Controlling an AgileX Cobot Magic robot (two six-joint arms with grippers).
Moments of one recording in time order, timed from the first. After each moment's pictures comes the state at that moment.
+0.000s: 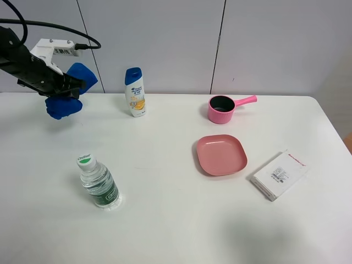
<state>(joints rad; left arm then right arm) -0.03 1.89 -1.28 -0.21 0.43 0.24 -0.06 0.00 -0.48 -0.02 1.06 0.01</state>
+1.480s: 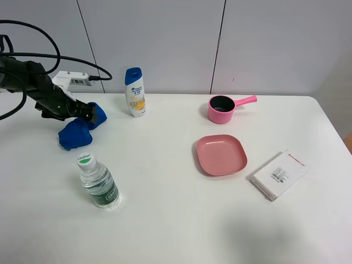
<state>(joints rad) -0.03 2.07 -1.28 -0.19 0.38 0.24 -0.06 0.00 -0.48 -0.02 1.06 0.01</state>
